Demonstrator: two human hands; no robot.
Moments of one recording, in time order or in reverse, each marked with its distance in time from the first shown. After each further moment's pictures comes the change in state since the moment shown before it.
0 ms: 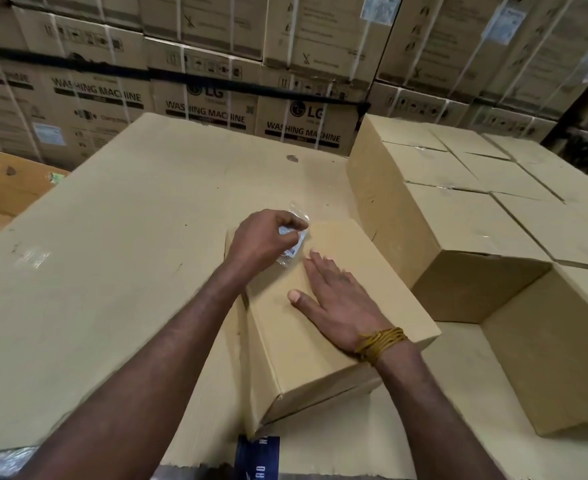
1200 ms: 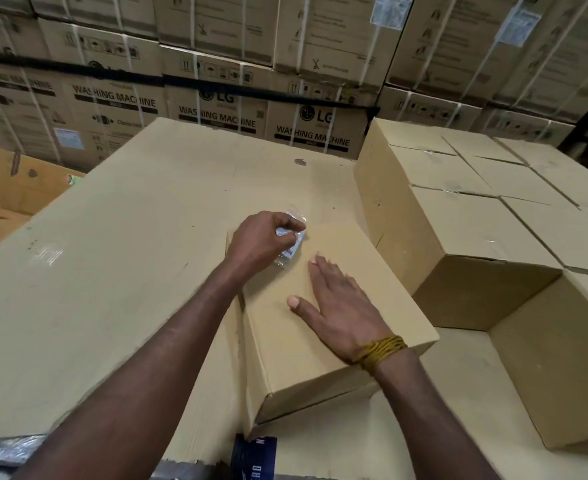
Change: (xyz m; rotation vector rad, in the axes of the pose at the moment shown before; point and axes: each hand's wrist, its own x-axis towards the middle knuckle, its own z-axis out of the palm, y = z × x) left_hand -0.003 0.004 -0.001 0.014 0.010 -0.037; right_hand -0.006 0.005 0.000 -0.022 0.009 0.000
